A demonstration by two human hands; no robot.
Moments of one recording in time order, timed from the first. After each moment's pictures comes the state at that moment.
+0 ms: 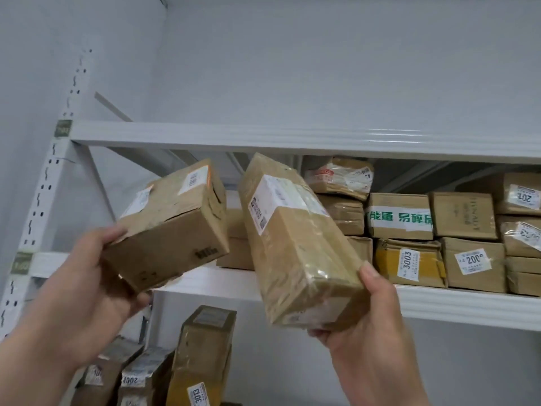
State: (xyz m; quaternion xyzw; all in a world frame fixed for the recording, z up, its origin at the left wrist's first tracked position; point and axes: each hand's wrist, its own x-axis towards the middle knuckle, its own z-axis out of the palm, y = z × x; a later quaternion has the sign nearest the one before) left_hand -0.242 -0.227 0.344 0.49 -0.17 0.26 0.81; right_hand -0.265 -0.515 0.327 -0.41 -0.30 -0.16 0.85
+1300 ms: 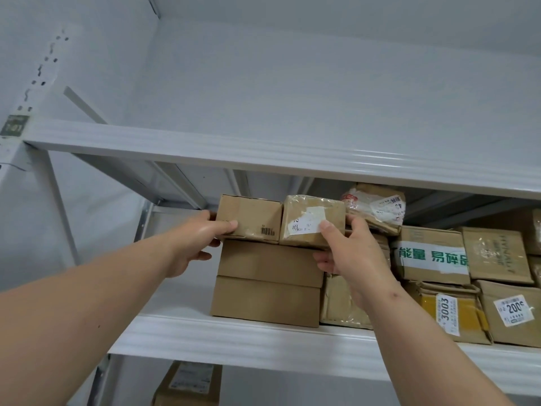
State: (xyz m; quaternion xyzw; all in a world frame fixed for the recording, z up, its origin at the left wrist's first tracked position) left_hand -0.072 -0.253 0.473 0.76 -0.20 0.22 0.57; right_hand -0.127 -0.497 0.458 -0.70 -0.13 -0.40 0.58
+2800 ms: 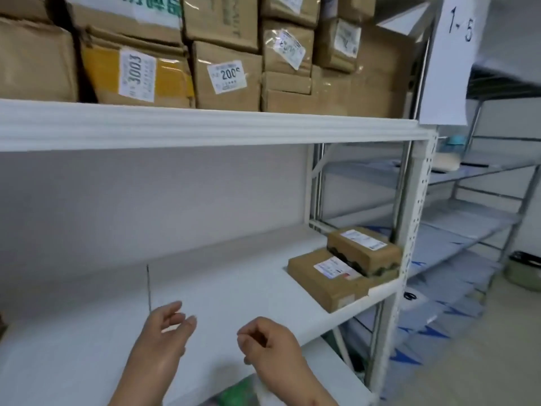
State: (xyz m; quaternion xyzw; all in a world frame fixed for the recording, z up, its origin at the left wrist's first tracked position) left_hand -0.167 -0.624 0.078 0.75 -0.09 -0.04 0.65; right_hand -0.250 -0.785 0.058 -0.81 0.14 -0.13 0.55
